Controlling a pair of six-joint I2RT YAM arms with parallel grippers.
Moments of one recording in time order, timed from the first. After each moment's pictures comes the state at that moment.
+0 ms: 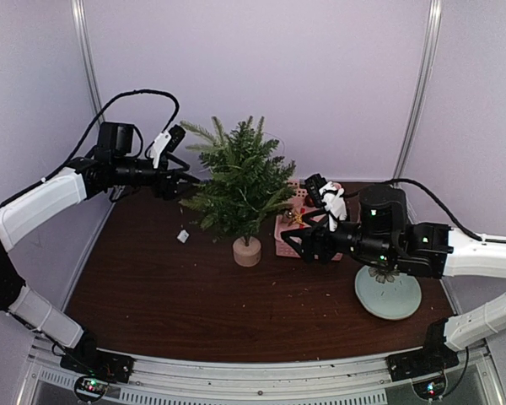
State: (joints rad) left arm -0.38 1.44 1.29 -0.31 0.61 0.31; right arm 1.03 1.15 0.88 -0.03 0.15 0.16
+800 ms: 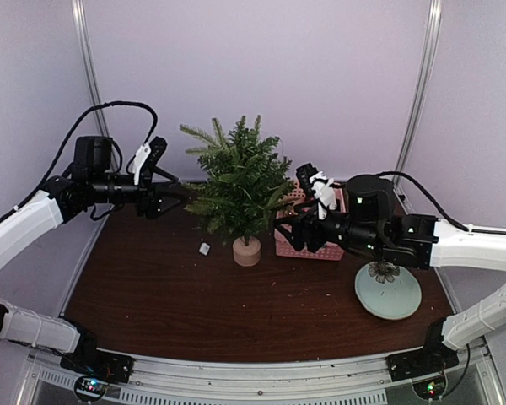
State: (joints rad) left arm -0.38 1.22 1.12 -0.35 0.69 0.29; right arm 0.99 1.25 0.95 0.01 0.14 0.17
